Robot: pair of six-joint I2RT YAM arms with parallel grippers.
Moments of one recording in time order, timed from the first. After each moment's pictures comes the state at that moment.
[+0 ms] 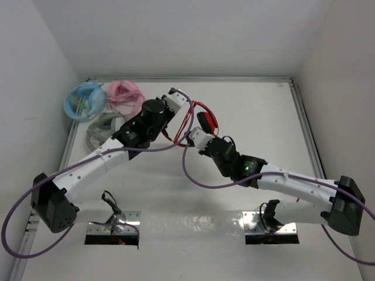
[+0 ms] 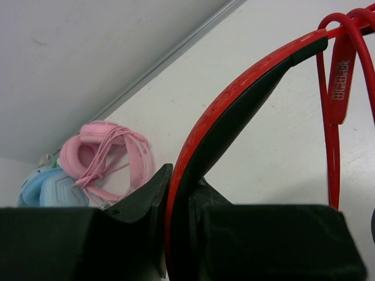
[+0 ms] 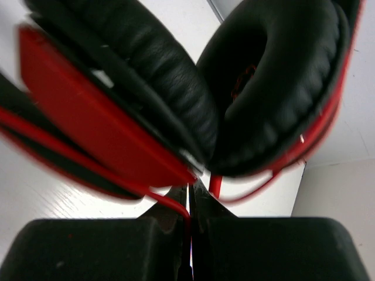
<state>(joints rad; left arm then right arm) -0.68 1.26 1.10 -0.15 -0.42 0.36 1.02 1.15 0.75 -0.07 0.67 -0.48</state>
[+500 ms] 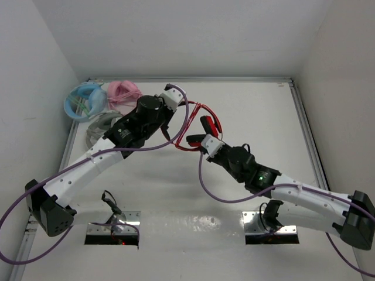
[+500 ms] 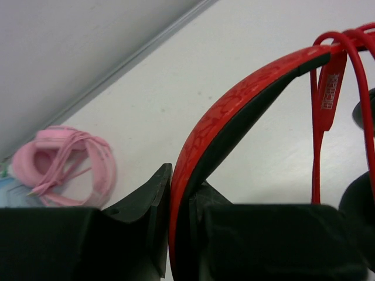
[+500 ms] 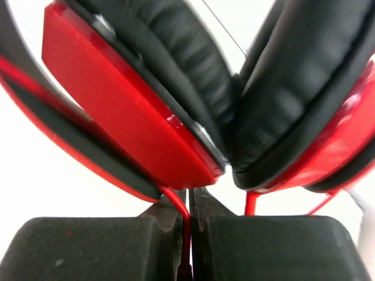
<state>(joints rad) -0.69 1.22 1.18 -0.30 -0.26 0.24 0.97 0.98 0.56 0.12 0.44 -0.47</state>
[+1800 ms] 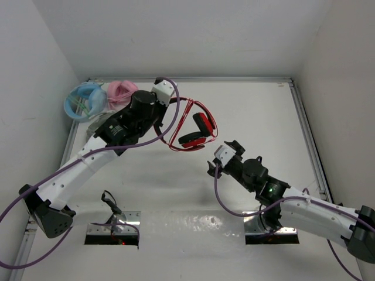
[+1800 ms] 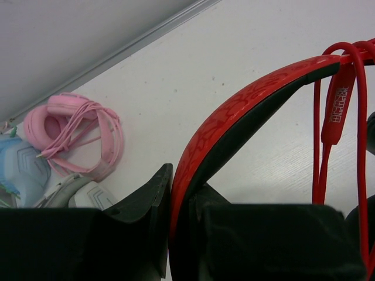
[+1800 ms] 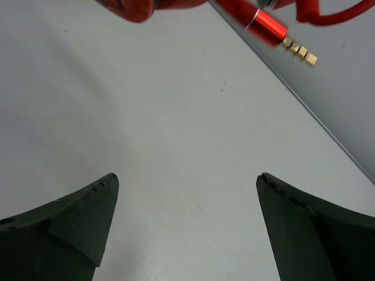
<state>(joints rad) -0.69 1.20 1.31 -0.51 -0.31 0.11 0.94 0.73 0.29 0.28 0.28 -0.42</state>
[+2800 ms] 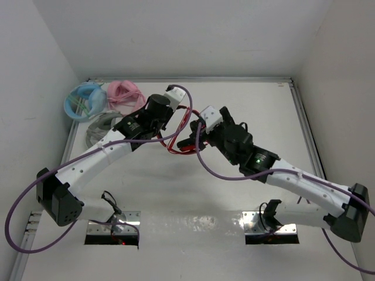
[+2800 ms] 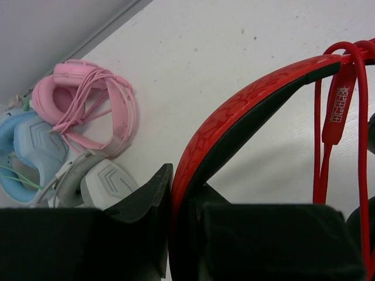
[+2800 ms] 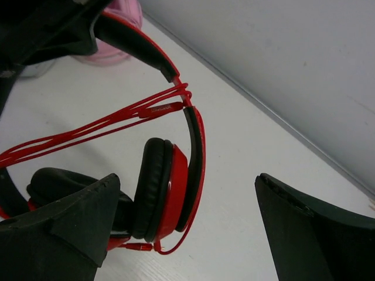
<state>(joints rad) -0.69 1.33 1.25 -0.48 -0.45 0.17 0.94 1.08 0.87 0.05 0.42 -0.29</state>
